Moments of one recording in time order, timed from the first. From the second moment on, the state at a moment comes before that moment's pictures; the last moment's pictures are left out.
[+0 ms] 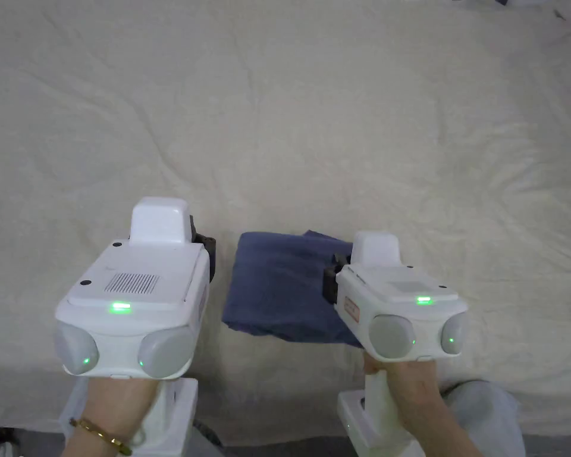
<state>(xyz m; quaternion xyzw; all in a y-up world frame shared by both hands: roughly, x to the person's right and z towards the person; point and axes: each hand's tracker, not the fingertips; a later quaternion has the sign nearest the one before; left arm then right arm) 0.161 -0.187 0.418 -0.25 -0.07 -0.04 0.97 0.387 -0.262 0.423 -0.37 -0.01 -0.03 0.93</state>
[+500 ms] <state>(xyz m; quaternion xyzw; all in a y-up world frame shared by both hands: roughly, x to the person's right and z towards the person) 0.140 -0.235 0.307 -0.49 -0.28 0.22 0.79 0.389 -0.287 0.421 -0.40 -0.02 -0.02 0.92</state>
